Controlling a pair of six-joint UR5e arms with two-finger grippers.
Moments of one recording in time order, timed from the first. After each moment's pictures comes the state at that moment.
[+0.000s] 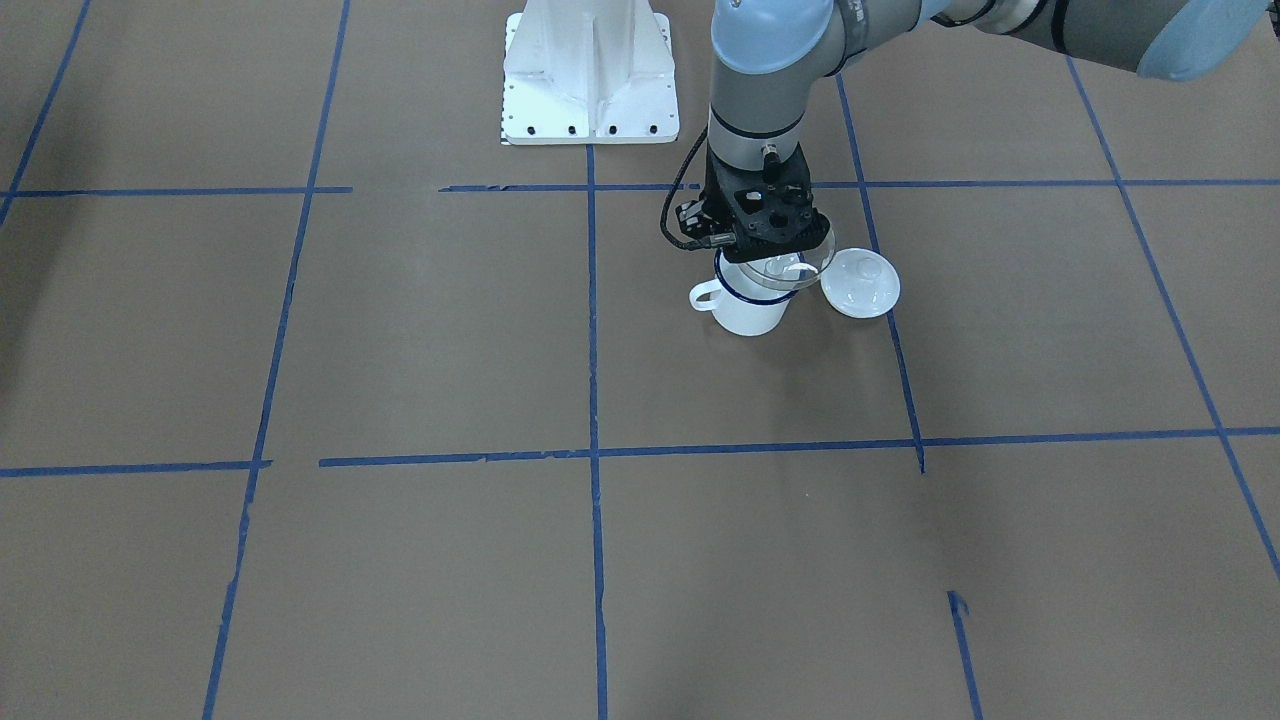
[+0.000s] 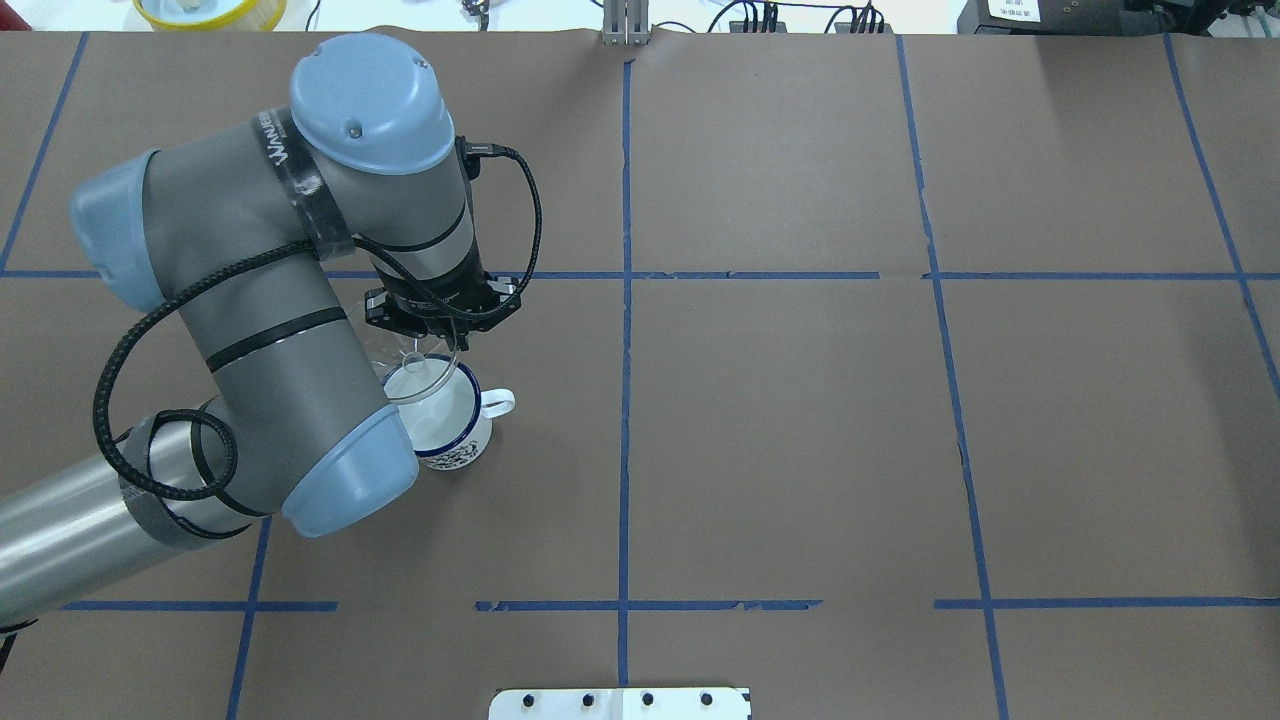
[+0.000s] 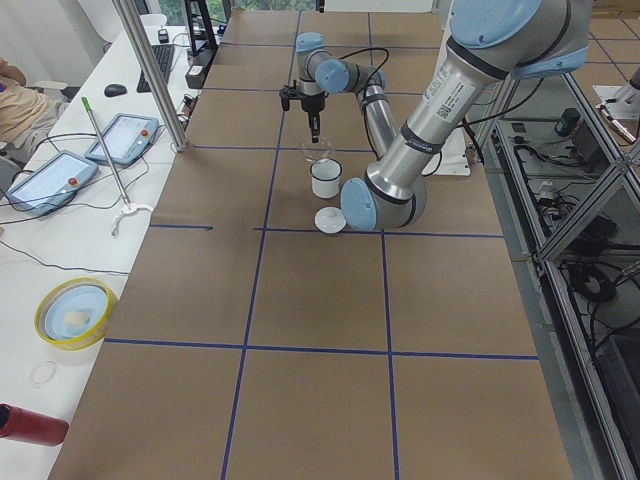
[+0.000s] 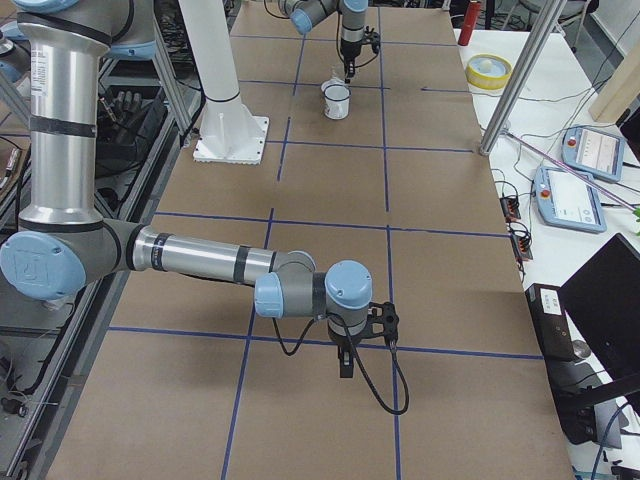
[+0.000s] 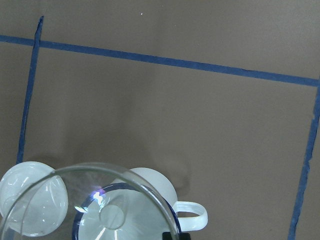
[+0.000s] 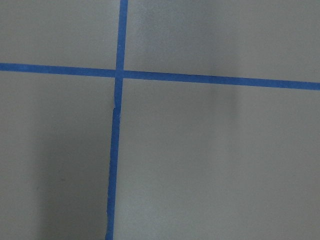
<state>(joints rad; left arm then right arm) -0.66 -2.31 -1.86 -1.15 -2.00 -1.19 1.56 -1.68 1.56 -1.39 2.29 0.01</state>
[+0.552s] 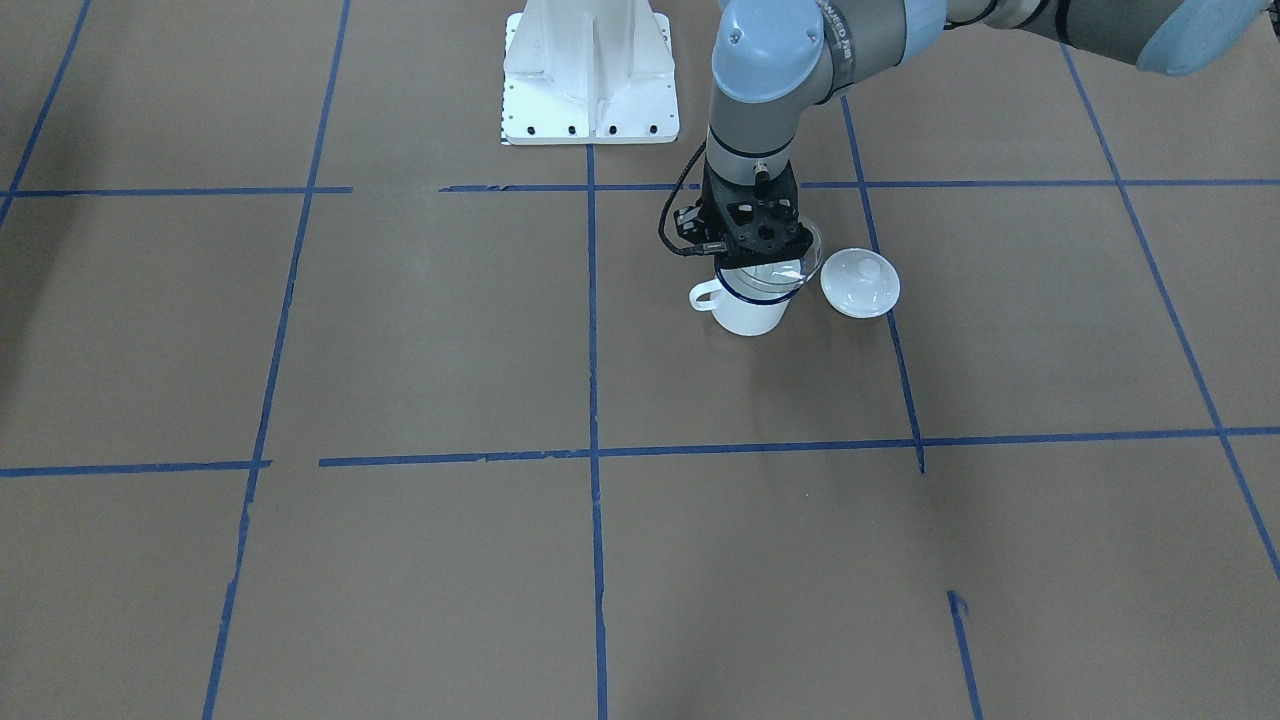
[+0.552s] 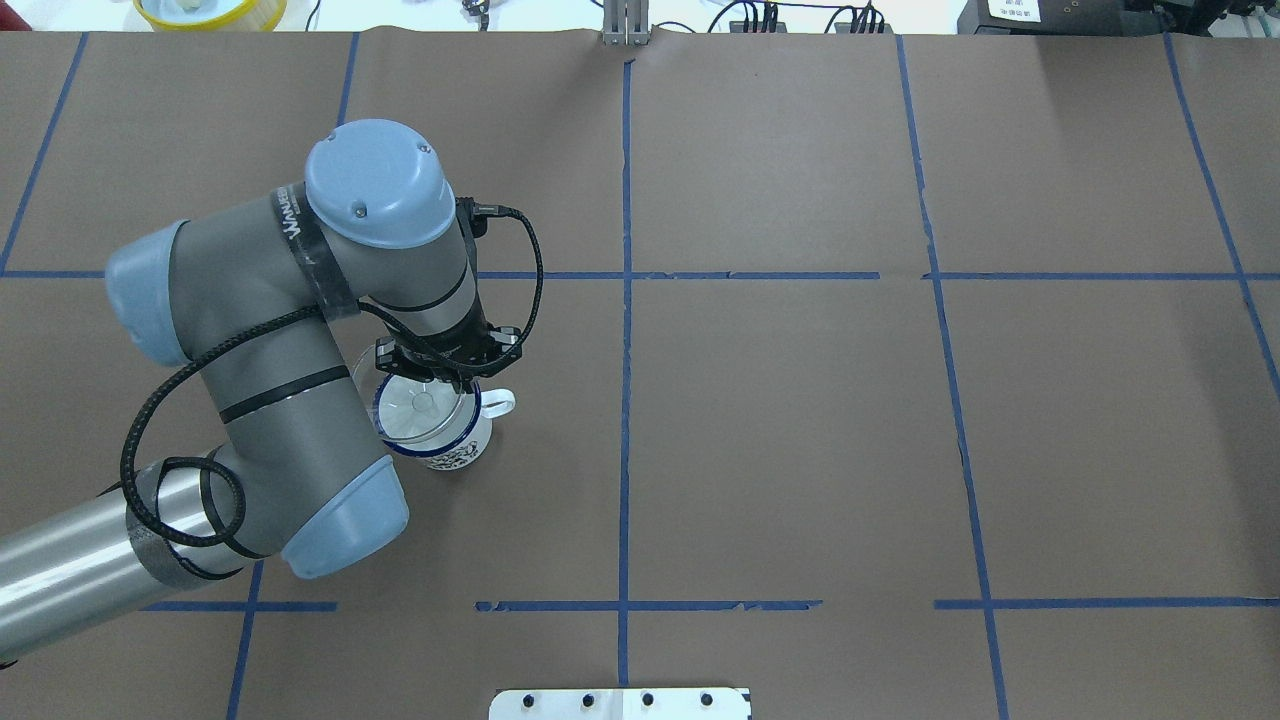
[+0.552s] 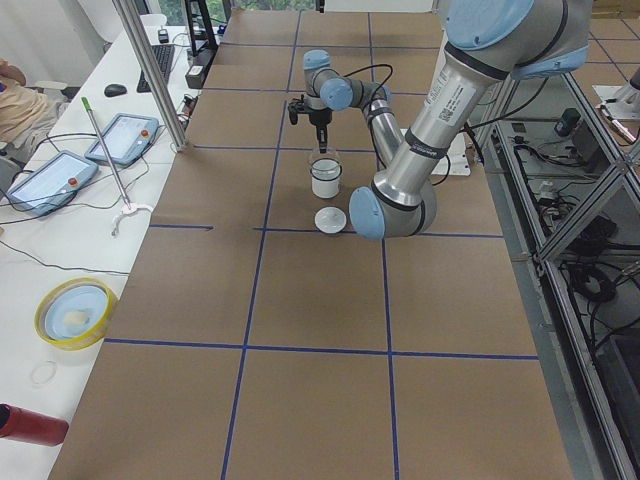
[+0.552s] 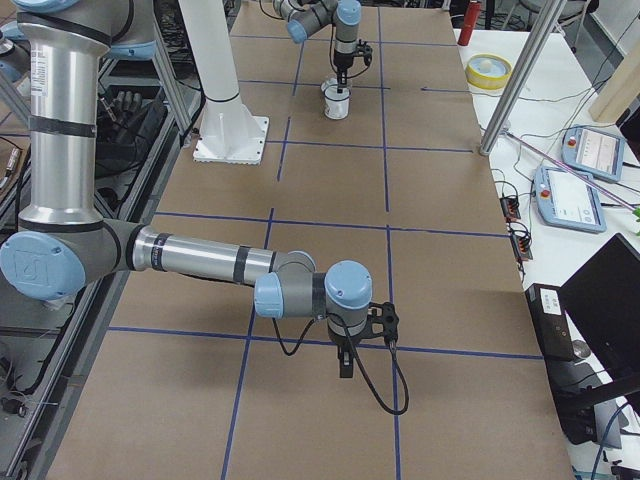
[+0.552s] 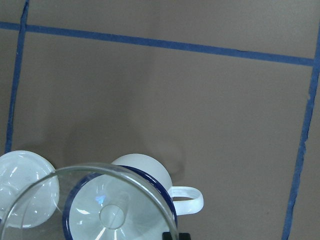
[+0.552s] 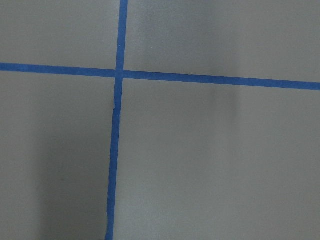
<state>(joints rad) -0.60 -2.22 -1.83 -1.28 -2.00 -1.20 1.56 -1.68 1.56 -1.39 2.29 0.01</state>
